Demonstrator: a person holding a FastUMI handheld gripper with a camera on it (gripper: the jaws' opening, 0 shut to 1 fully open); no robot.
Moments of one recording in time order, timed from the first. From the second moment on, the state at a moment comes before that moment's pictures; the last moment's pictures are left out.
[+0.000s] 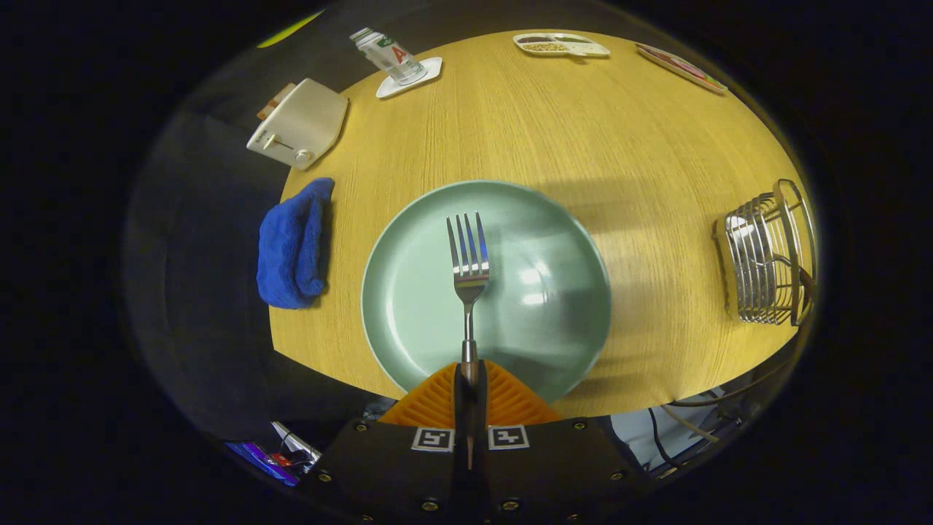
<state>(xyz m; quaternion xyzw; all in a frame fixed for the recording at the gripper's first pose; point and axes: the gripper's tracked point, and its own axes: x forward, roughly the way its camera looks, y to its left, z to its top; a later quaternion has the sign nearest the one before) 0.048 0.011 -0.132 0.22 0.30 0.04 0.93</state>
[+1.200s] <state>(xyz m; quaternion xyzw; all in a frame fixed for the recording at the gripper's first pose) -0.048 -0.157 -0.130 0.39 0.18 -0.11 0.90</state>
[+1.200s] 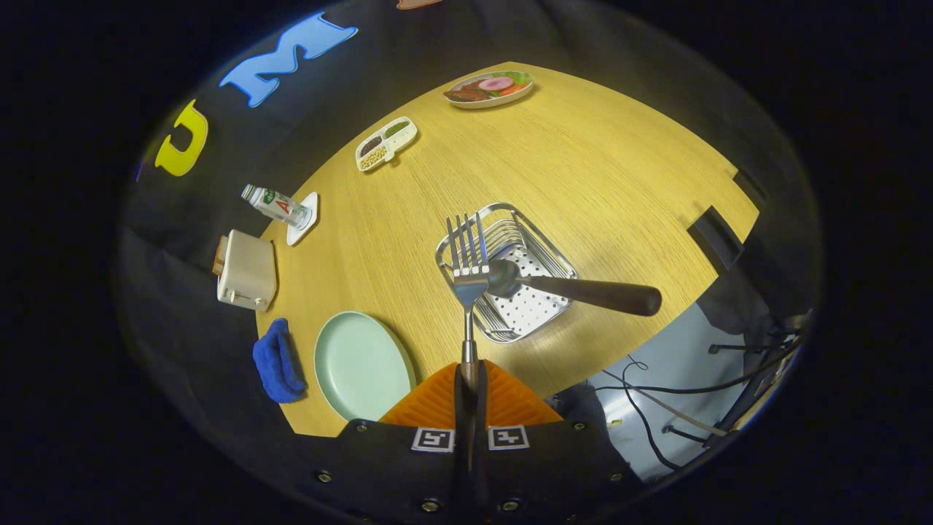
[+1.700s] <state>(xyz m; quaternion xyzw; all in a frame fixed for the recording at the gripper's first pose) -0.047 -0.159 -0.139 0.38 0.21 -0.11 0.89</state>
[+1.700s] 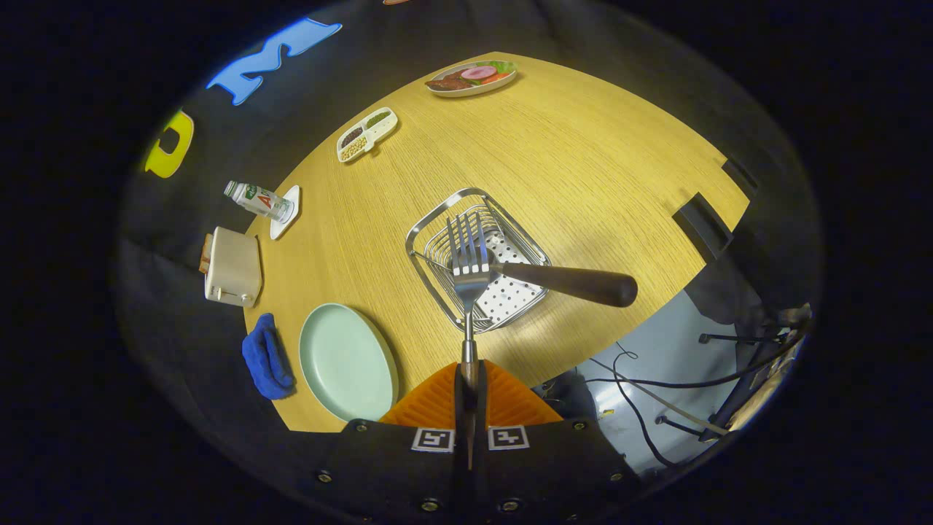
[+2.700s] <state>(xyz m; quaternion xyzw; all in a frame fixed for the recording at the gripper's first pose) -0.057 -0.173 -0.120 0.42 0.18 -0.13 0.88</state>
